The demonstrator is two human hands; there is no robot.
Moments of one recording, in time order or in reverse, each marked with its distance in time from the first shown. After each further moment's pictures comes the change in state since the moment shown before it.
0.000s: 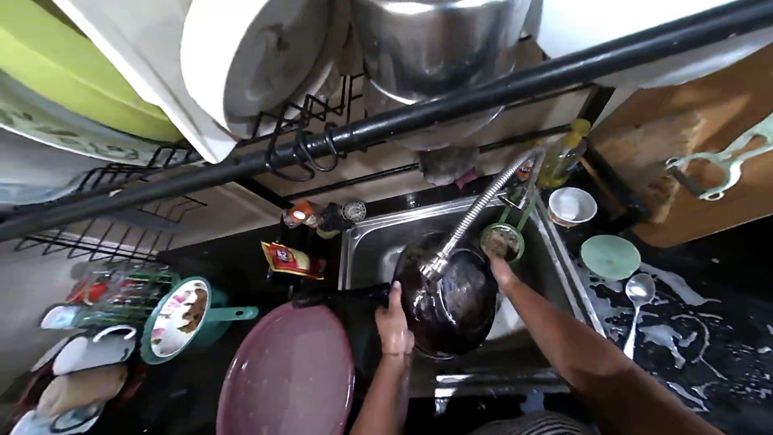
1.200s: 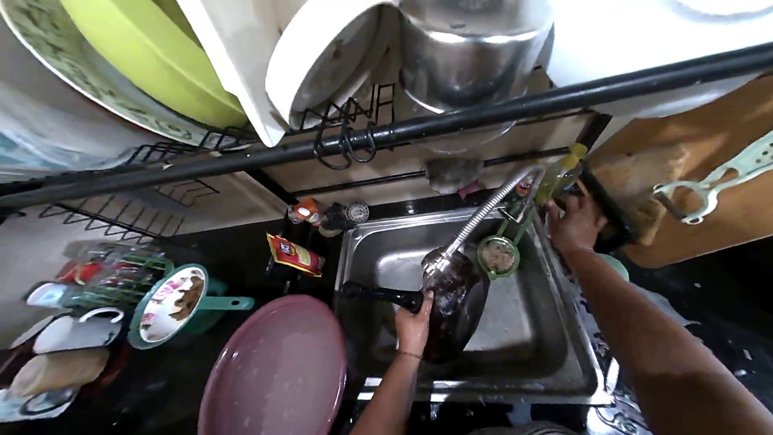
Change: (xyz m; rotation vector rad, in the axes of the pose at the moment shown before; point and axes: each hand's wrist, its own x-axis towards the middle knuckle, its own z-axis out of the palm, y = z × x) left_hand 0.004 -0.047 0.009 0.297 -0.242 0.245; right_hand 0.013 -0.115 -0.135 -0.918 0.643 -0.638
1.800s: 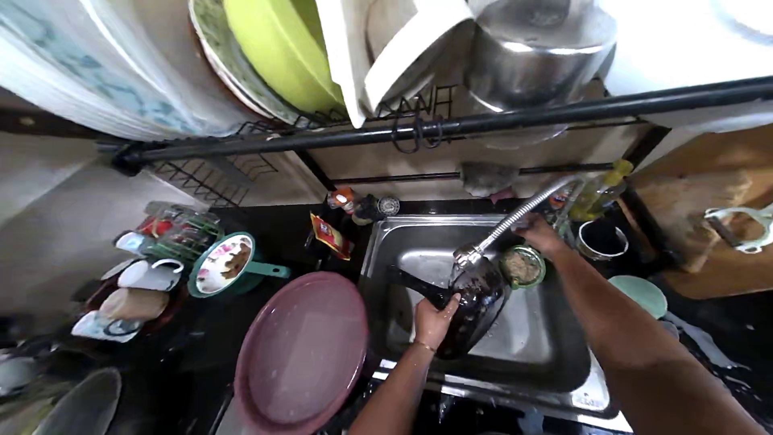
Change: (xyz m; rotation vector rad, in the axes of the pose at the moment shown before) left_hand -0.009 0.009 -0.018 0.110 -0.139 0.006; right_hand 0.007 -0.071 0.061 0.465 -0.572 0.014
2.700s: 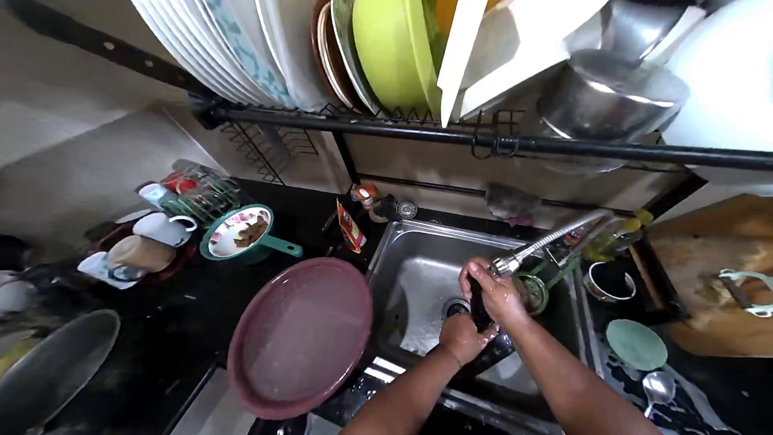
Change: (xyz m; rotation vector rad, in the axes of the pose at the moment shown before) left_hand -0.011 0.034 0.022 0.515 -0.445 -0.030; right_hand -0.166 -0.114 0.100 0.853 -0.418 -0.535
